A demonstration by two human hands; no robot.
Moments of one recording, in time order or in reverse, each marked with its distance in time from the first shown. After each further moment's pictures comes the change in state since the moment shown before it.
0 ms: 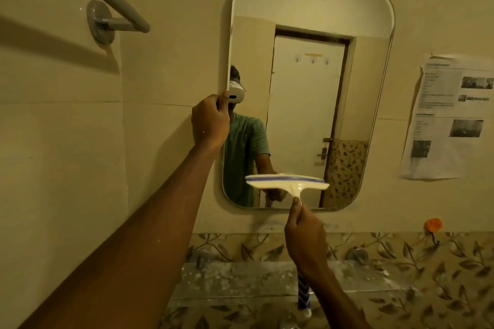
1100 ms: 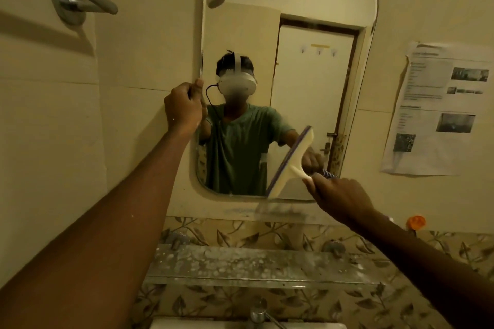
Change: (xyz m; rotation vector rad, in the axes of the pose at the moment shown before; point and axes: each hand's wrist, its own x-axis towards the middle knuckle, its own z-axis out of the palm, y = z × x) left_hand -0.010 0.007 0.006 -0.002 0.032 -0.143; right_hand 0.112 0.057 -0.120 -0.738 -0.368 -0.665
